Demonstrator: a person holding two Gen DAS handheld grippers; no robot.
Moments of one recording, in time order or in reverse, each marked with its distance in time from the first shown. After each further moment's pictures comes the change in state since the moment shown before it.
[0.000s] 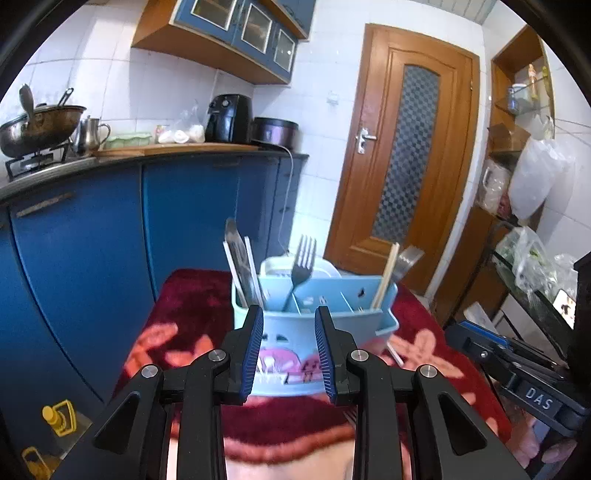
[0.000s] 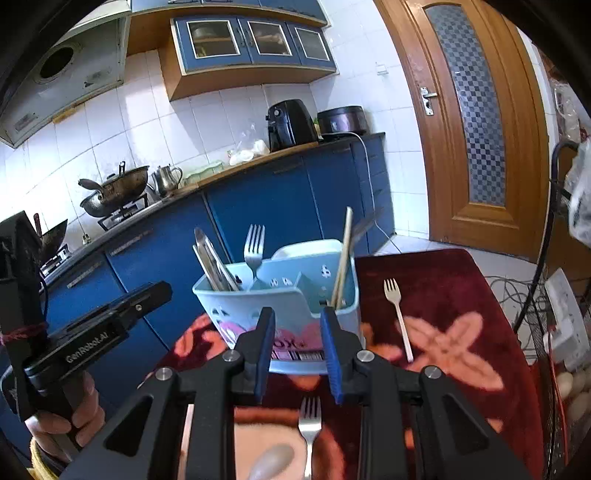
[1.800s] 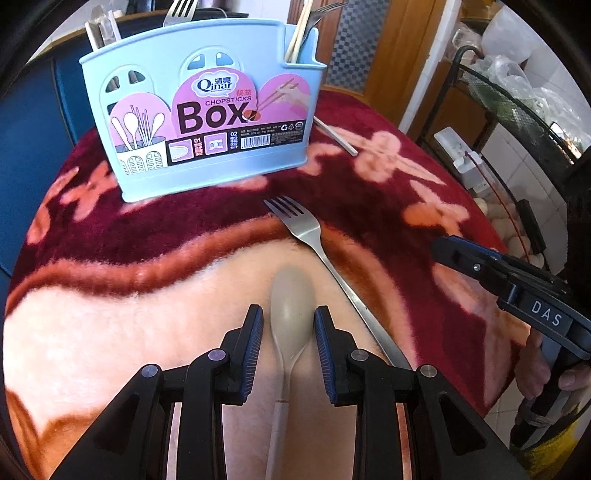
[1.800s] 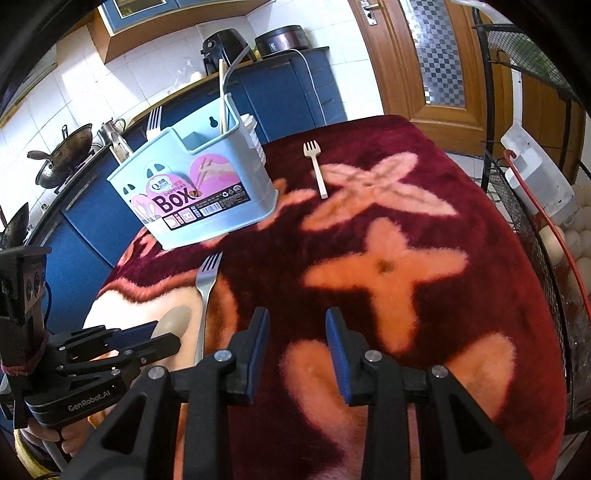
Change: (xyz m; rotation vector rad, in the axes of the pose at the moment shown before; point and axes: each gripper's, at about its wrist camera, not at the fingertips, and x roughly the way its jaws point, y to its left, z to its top) left arm 0.059 -0.059 -0.137 0.133 0.558 -0.134; right arm 0.000 -0.084 -0.113 0.173 0.293 -0.090
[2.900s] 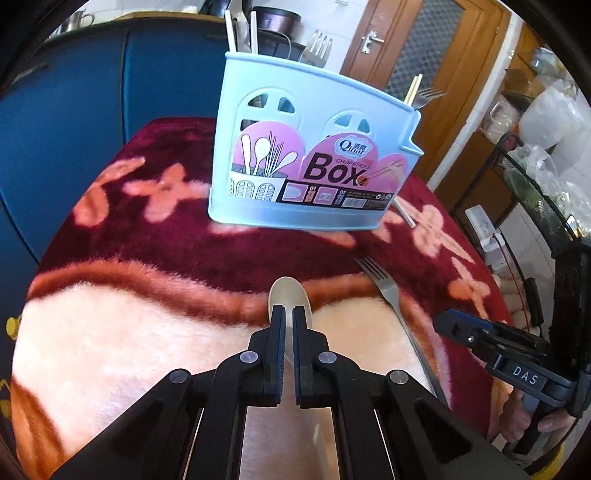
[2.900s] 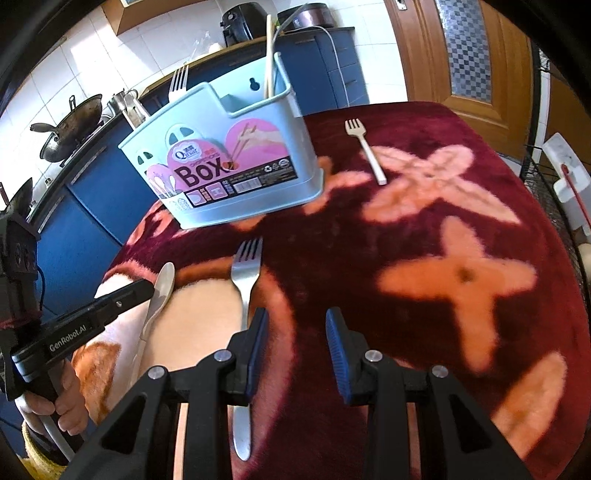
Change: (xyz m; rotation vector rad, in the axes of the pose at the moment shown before) left arm -0.022 0.076 0.002 -0.211 -0.155 -0.004; right arm 0.033 0.042 0.010 -0.064 0.099 0.031
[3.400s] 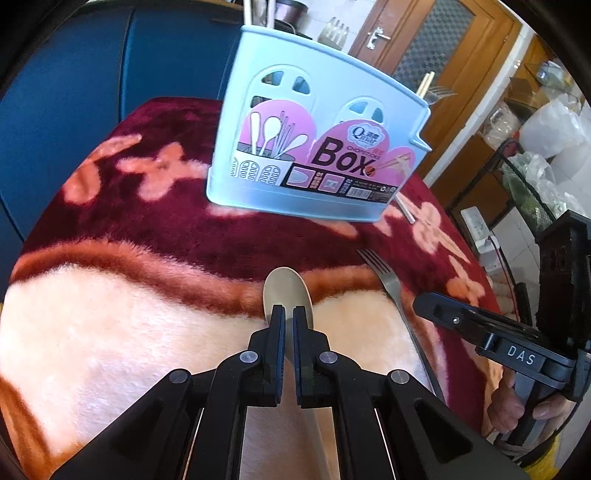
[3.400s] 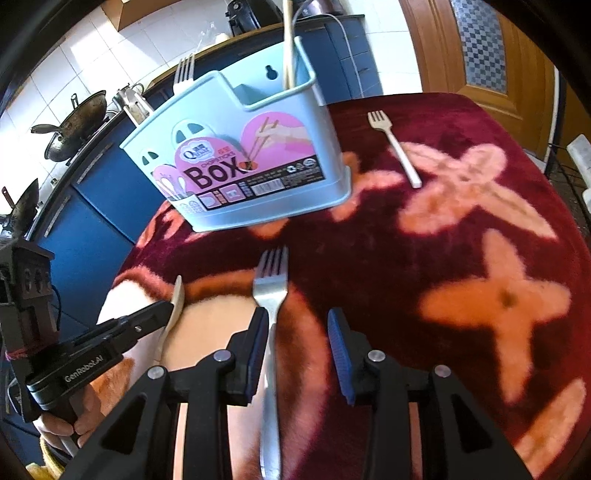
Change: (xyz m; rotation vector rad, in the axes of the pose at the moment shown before) left arm 0.010 0.009 -0.003 -0.057 0.039 -0.046; right arm 0.019 0.014 0.017 0.007 0.049 0.063
